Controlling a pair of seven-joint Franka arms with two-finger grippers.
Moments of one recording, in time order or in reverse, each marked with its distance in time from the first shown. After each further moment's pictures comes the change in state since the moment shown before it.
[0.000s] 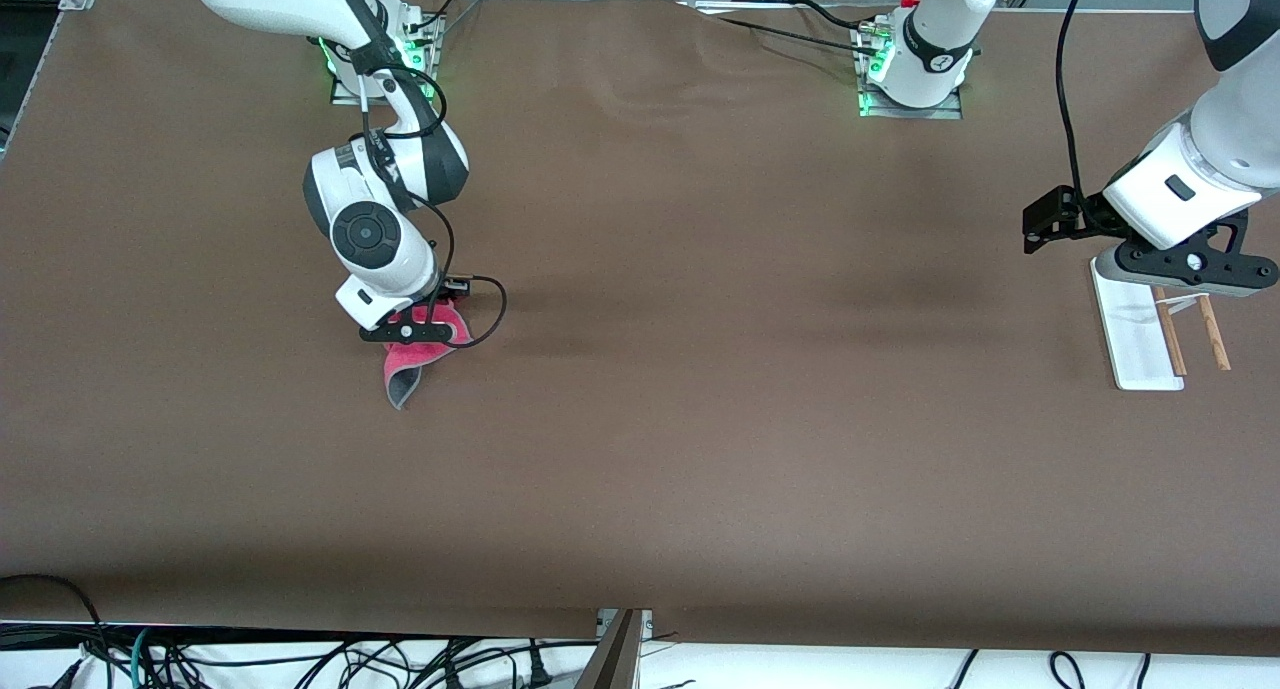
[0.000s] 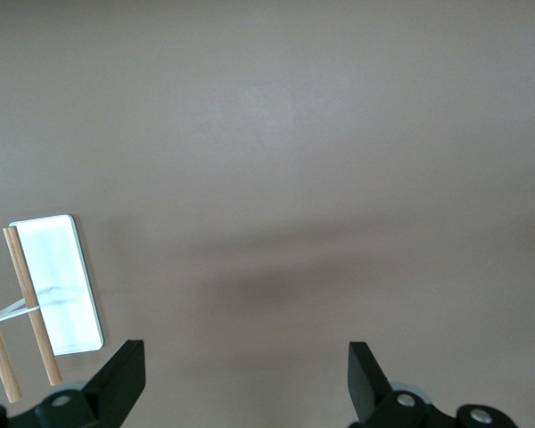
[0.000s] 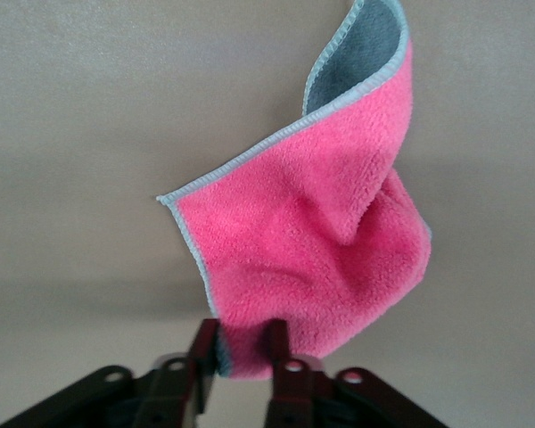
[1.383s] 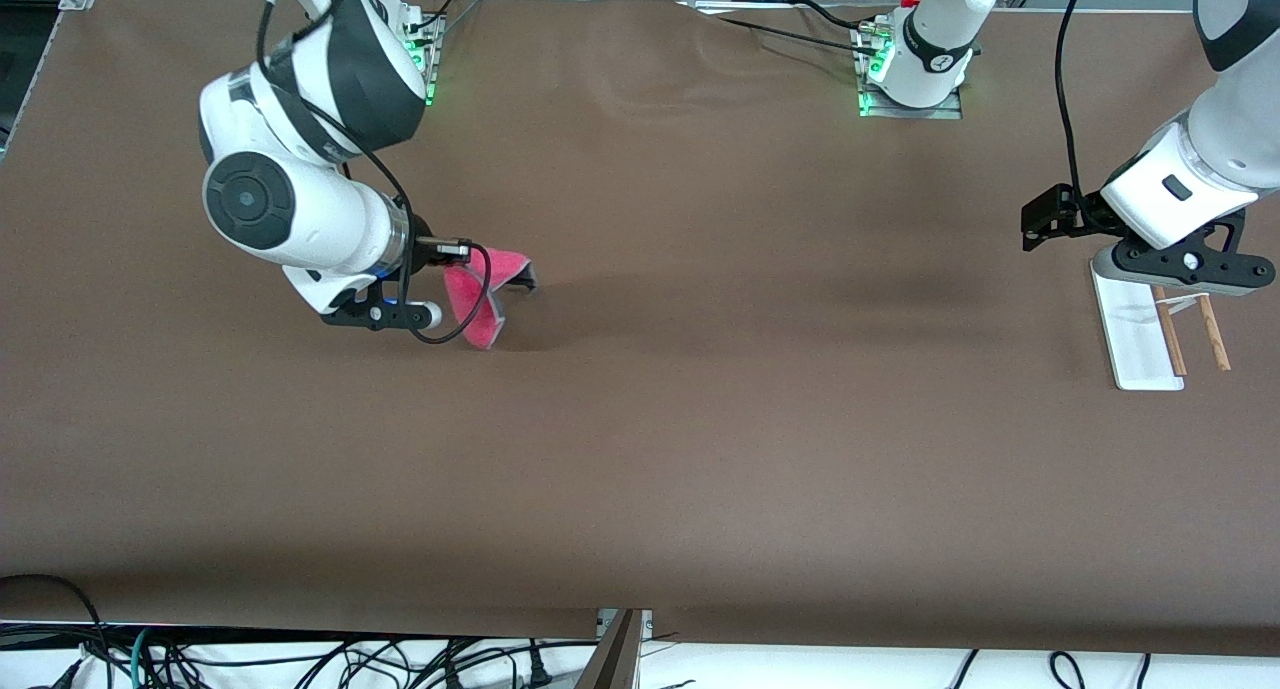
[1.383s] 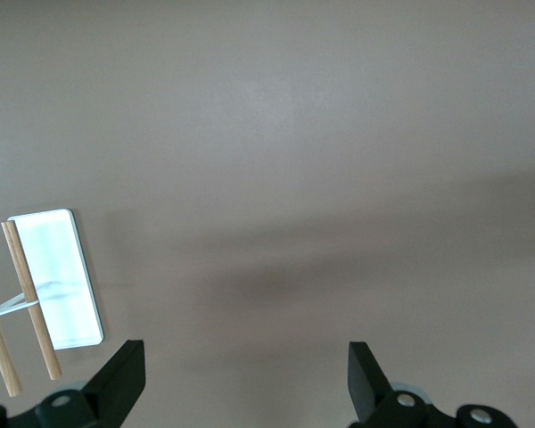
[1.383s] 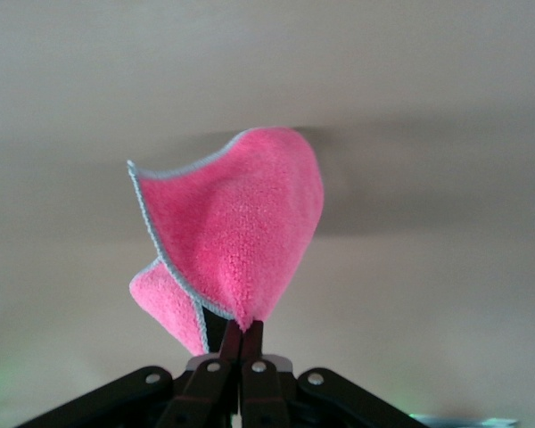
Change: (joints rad) left arm -0.001 0.000 0.003 0.000 0.000 -0.019 0.000; right arm 0.003 -0.033 0.002 0.527 0.348 -0.592 0.035
